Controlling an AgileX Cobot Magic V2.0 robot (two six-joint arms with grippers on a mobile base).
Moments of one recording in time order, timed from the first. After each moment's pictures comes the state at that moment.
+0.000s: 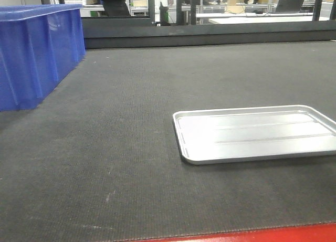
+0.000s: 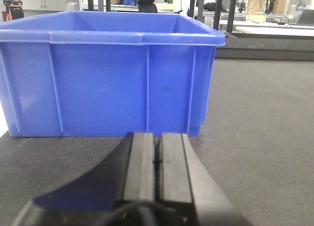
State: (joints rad) left arm -0.02 -0.02 0.03 0.04 0.01 -0.07; right arm 0.65 0.87 -0.53 0.66 -0.29 -0.49
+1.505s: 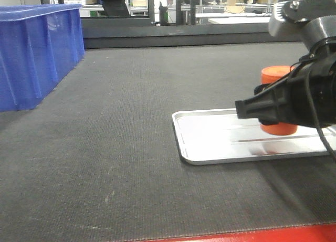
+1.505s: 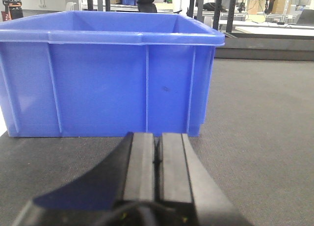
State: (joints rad) left arm -0.02 -0.02 0.03 0.04 0.01 -0.07; right arm 0.65 1.51 -0.40 0.76 -0.80 -0.41
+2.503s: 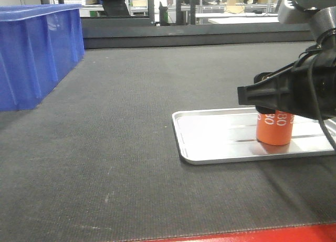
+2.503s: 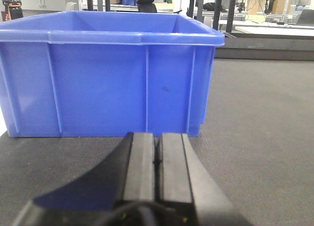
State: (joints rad) left arm -0.02 -0.02 0.03 0.04 0.01 -0.07; right arm 0.65 1.51 -0.40 0.77 -0.86 -0.35
